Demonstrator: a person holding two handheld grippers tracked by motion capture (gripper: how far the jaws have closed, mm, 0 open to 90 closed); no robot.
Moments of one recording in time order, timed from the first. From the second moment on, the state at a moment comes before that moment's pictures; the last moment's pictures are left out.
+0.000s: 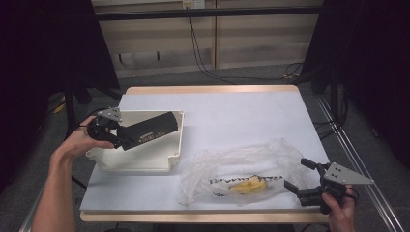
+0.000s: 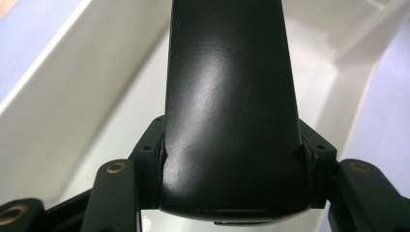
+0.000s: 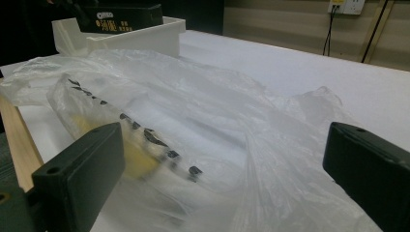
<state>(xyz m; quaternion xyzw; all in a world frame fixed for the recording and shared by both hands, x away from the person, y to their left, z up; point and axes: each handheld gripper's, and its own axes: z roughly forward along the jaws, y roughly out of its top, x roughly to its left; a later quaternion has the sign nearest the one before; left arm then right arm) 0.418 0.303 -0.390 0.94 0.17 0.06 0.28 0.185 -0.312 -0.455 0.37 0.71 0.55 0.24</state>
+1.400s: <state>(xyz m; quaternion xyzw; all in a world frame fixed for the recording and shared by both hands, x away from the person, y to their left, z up) 0.462 0.281 -0.427 0.95 0.22 0.05 0.19 0.186 -0.313 -0.460 0.37 0.72 0.54 0.23</state>
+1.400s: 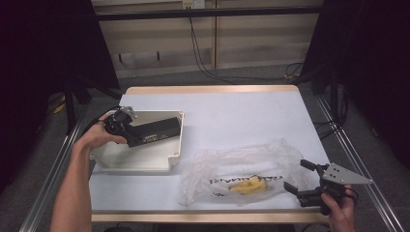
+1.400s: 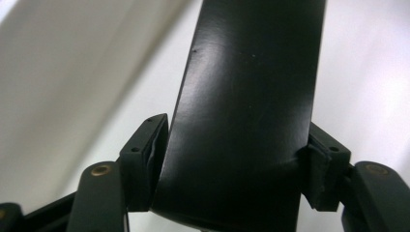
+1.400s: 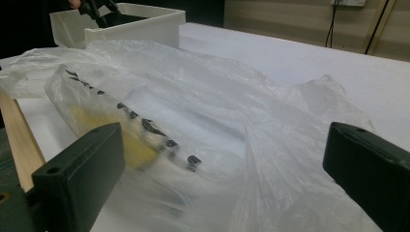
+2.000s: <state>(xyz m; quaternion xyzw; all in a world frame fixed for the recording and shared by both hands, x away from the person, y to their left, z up) 0.476 0.274 -0.436 0.94 0.27 0.04 0.19 0.184 -0.311 -0.460 0.36 0.73 0.54 0.23</state>
